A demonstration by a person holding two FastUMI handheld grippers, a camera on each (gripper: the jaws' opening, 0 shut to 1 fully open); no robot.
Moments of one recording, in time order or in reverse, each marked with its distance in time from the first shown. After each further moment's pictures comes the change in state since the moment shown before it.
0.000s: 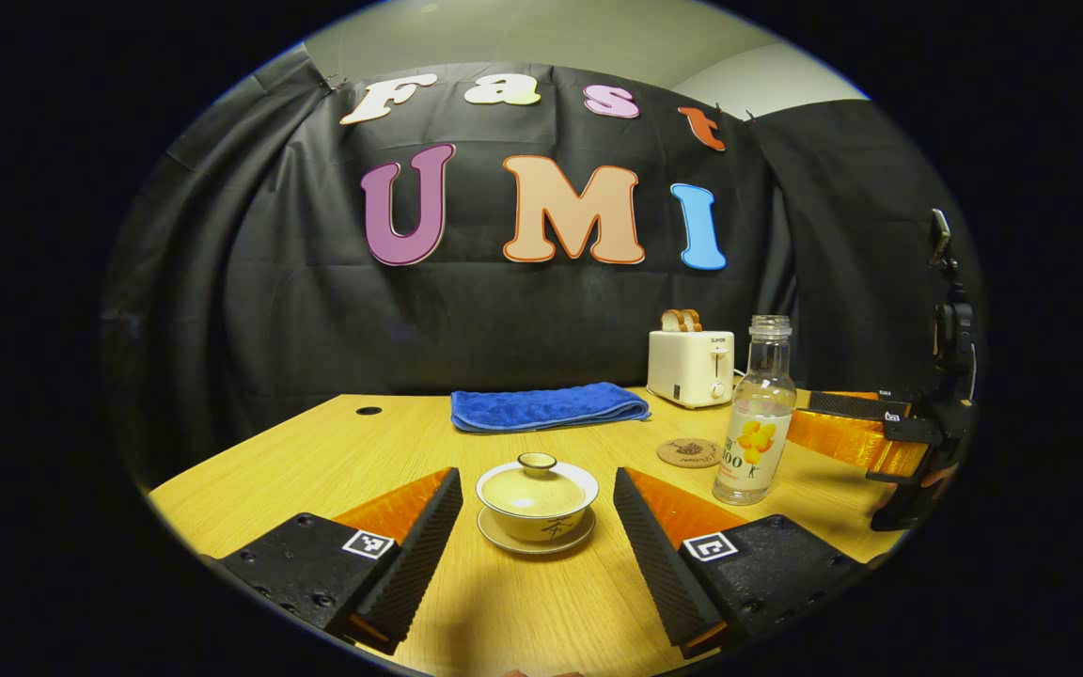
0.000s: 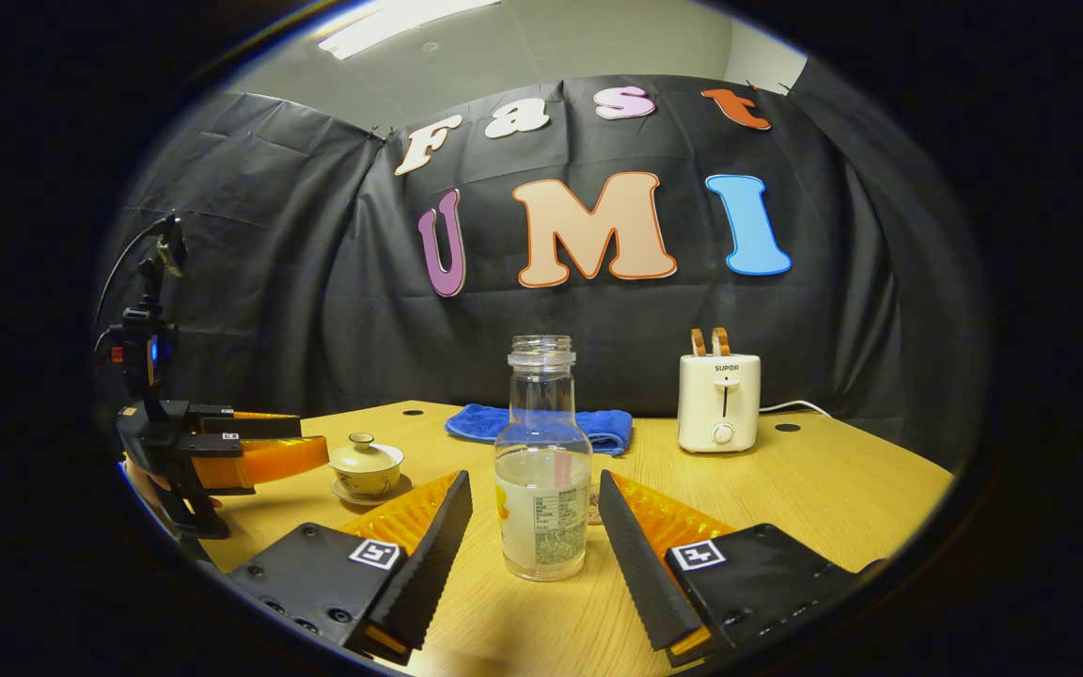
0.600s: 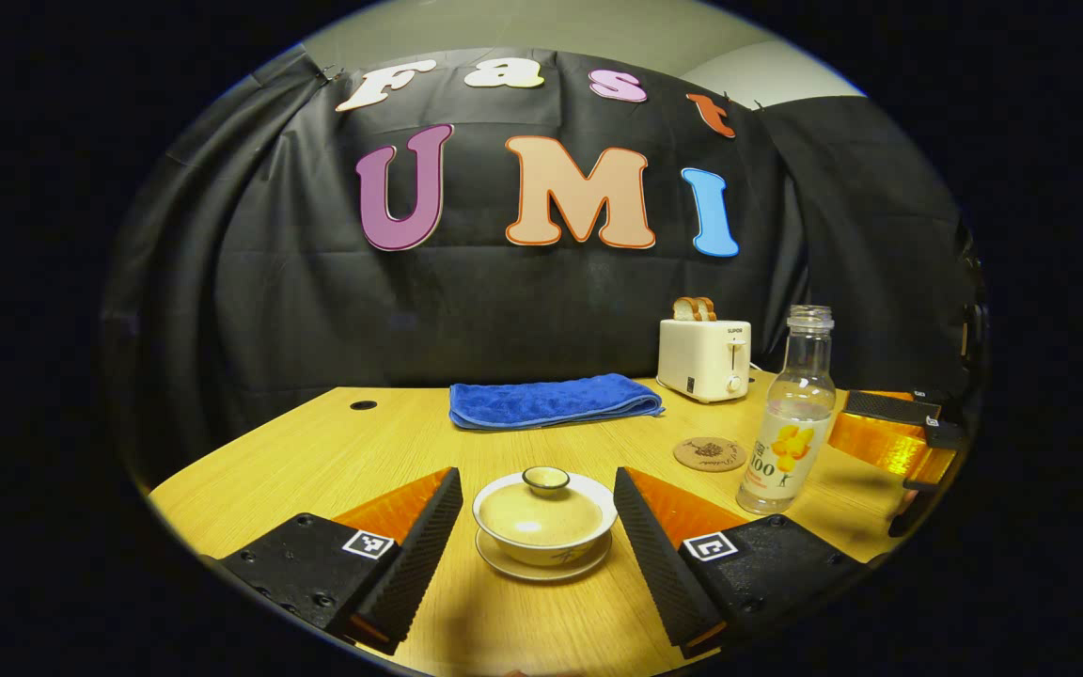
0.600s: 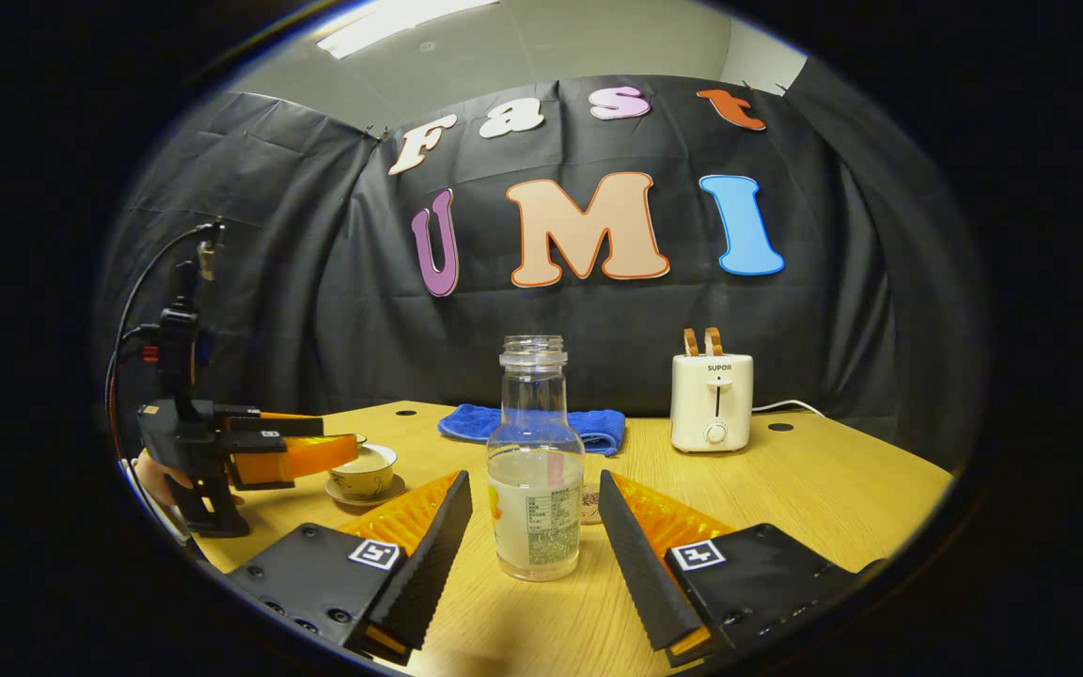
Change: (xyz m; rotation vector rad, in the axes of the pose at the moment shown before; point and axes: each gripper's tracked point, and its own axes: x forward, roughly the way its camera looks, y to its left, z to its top) left arm 0.044 0.008 -0.005 -0.005 0.048 0.004; right arm -0.001 0.000 0.001 -0.001 0.000 -0.001
